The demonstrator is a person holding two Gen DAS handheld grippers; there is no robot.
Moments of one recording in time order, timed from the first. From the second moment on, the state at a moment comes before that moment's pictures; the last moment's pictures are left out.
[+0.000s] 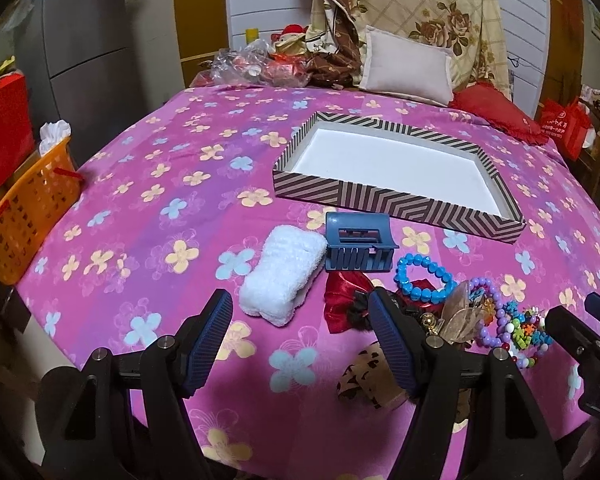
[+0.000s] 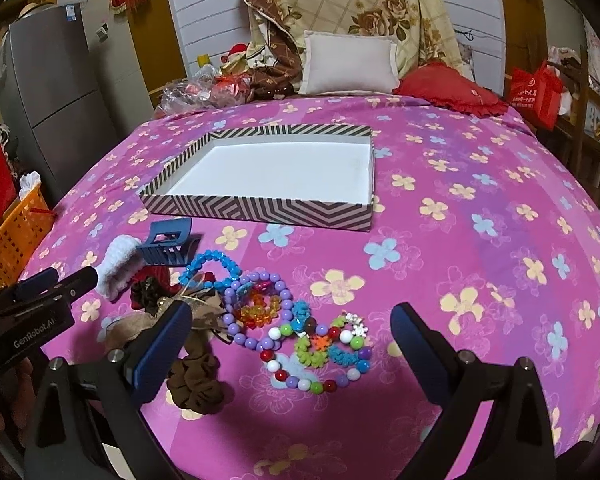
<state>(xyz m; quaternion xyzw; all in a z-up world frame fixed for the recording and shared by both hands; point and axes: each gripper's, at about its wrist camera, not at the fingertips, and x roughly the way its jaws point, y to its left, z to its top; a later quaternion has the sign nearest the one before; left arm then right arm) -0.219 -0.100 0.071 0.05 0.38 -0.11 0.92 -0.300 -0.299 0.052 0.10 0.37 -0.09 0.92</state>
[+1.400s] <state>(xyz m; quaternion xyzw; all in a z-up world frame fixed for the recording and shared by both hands) -0.227 -0.107 0.074 0.05 0.39 -0.12 0.91 -0.298 -0.294 0.050 0.09 0.38 -0.10 0.91</state>
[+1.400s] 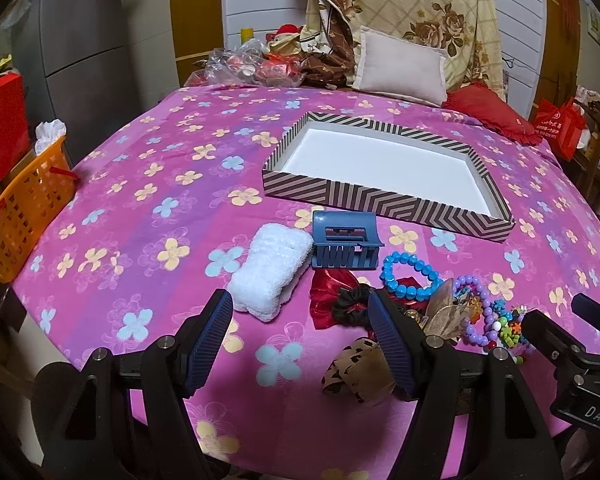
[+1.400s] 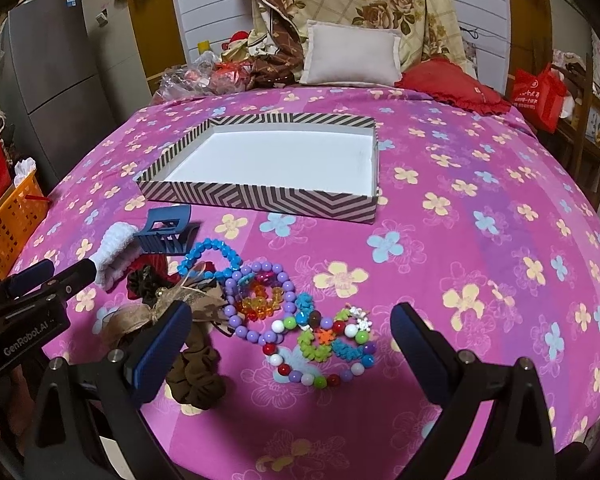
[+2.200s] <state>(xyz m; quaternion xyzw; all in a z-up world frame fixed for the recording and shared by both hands) -0.229 -0.107 0.079 0.04 0.38 -0.12 0.92 -0.296 -0.297 0.049 0.09 0.39 -0.10 0.91</state>
